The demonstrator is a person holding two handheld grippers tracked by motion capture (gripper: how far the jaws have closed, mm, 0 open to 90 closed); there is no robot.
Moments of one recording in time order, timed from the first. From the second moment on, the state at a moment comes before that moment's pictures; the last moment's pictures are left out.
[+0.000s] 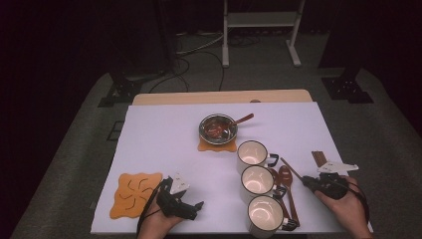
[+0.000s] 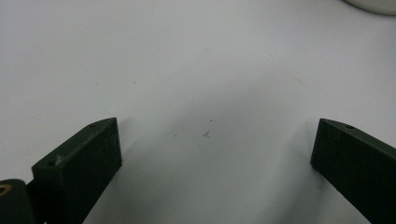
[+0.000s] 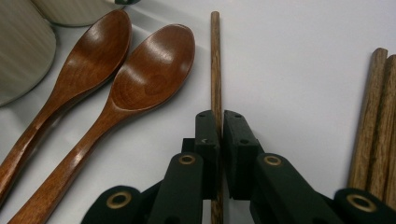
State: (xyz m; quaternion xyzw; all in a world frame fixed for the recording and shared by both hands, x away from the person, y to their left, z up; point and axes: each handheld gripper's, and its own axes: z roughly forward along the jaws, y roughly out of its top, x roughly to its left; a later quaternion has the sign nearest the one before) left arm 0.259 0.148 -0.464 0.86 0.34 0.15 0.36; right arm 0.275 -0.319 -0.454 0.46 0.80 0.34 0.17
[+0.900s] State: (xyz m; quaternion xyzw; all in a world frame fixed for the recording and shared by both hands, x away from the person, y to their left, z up) left arm 0.259 0.148 -0.464 0.86 0.34 0.15 0.36; right arm 0.282 -0.318 -0.447 0.48 0.79 0.35 0.17
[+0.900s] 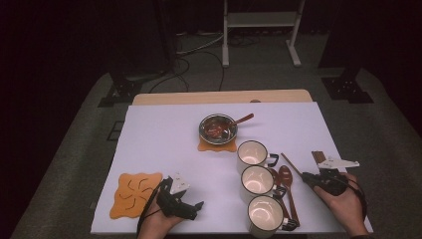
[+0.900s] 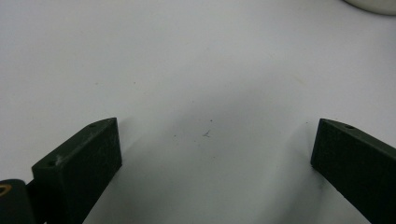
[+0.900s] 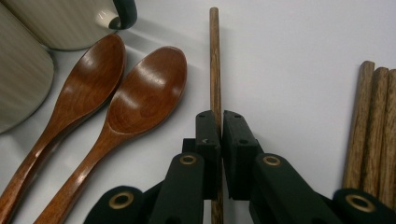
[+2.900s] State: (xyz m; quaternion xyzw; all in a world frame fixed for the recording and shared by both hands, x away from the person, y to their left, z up) left arm 0.259 0.148 -0.465 0.86 0.34 0.15 0.36; right arm 0.309 -0.310 -0.413 0.46 0.78 0.39 0.19
